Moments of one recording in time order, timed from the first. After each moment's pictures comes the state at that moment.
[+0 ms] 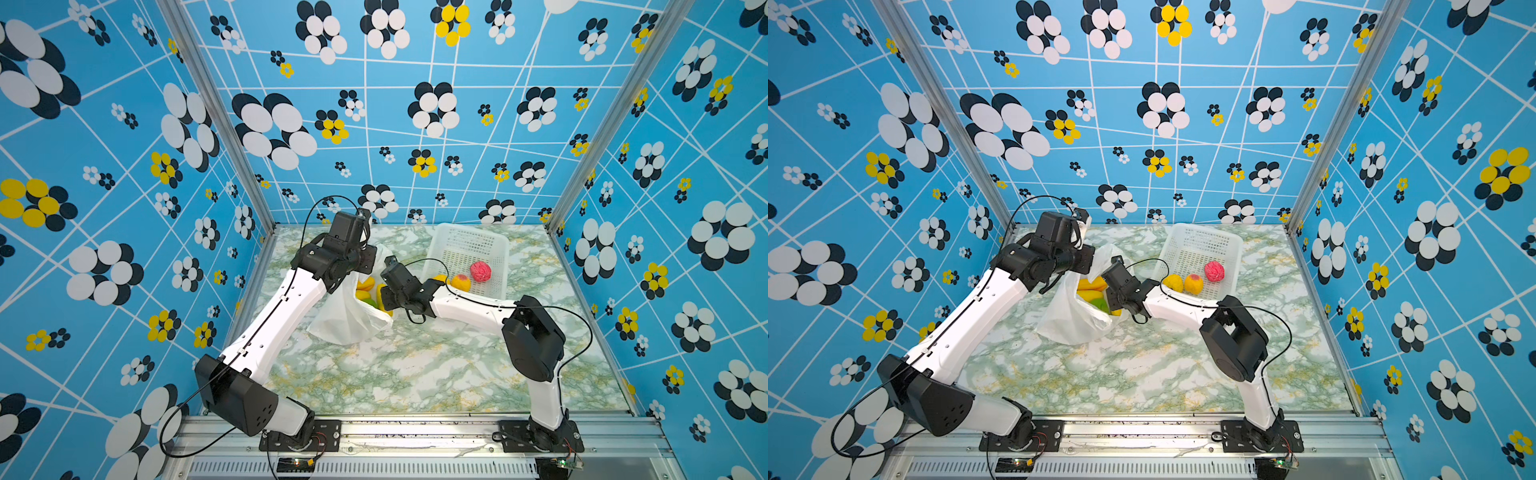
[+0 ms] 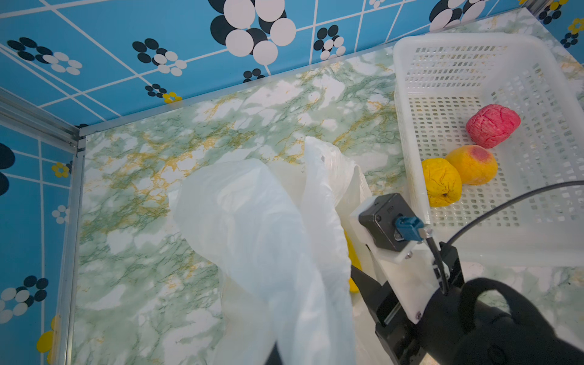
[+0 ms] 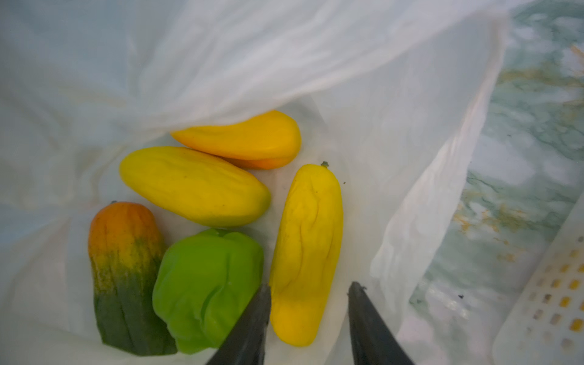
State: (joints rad) left arm -0.45 1.46 1.54 -0.82 -0.11 -0.09; right arm 0.88 2.02 1.53 -0.37 0.23 0.43
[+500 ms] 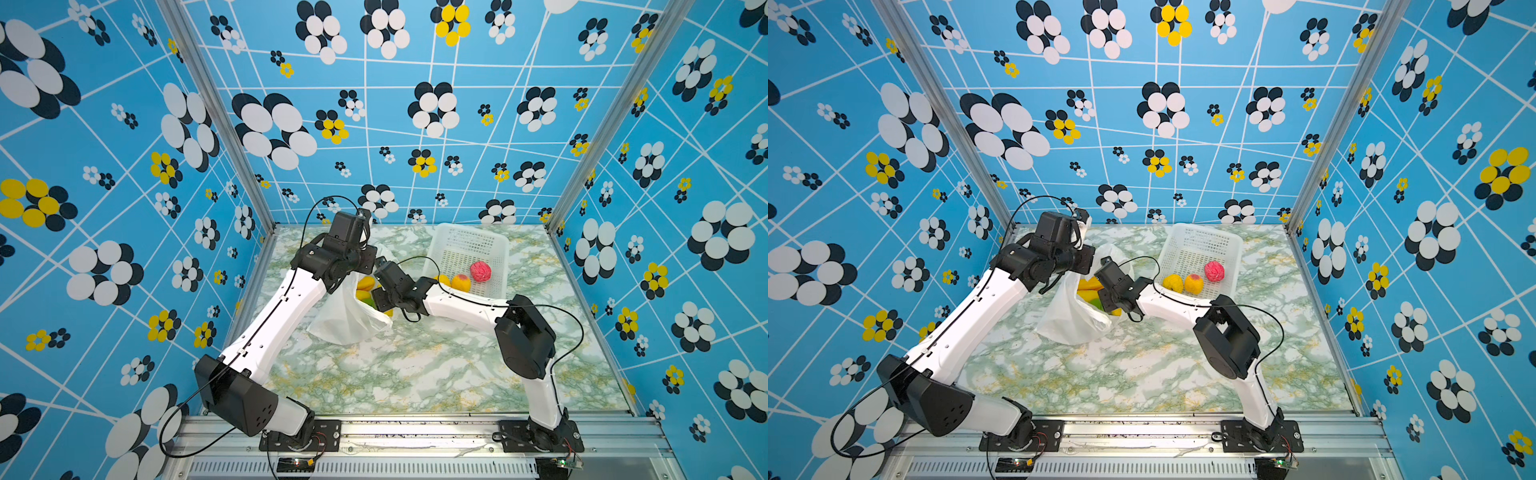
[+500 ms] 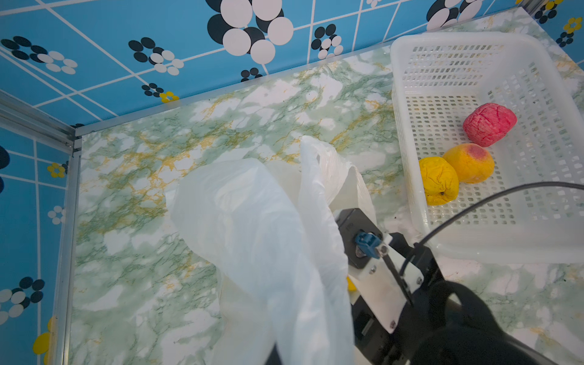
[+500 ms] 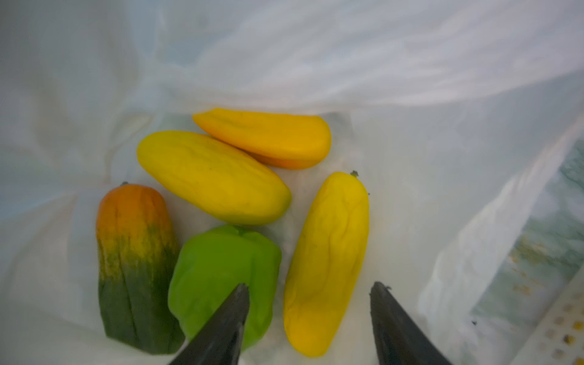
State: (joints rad) left arm -0.45 1.46 1.54 -0.82 -0.10 -0.09; right arm 0.90 2.11 1.67 -0.42 0.22 0.33
